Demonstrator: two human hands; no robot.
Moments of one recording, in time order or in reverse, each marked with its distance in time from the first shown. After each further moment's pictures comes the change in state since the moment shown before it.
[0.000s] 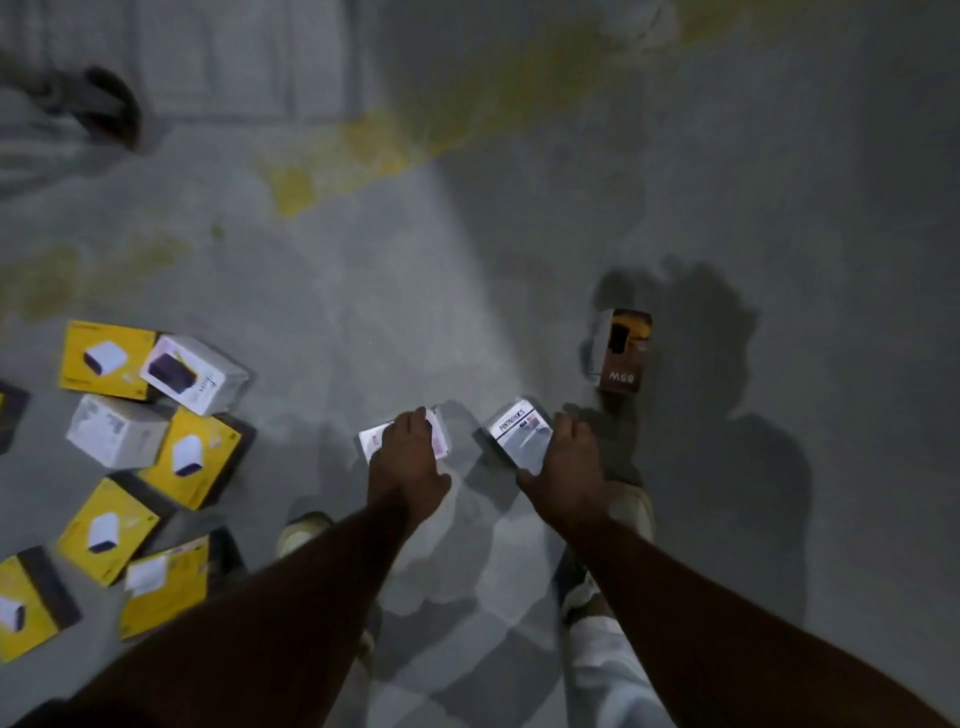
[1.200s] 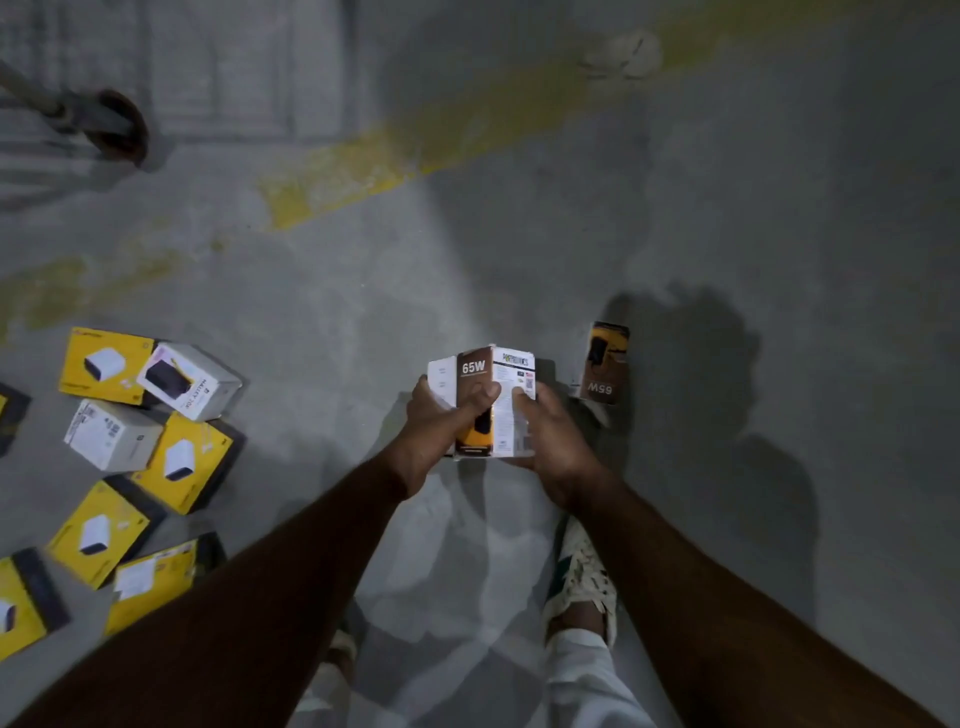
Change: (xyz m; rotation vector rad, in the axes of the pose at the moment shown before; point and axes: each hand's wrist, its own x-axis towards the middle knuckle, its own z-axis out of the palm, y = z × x) left_hand 0.026 0.070 -0.034 -1.170 -0.145 -0.085; right_hand 0.017 -0.024 -0.060 1.213 -0.312 0.148
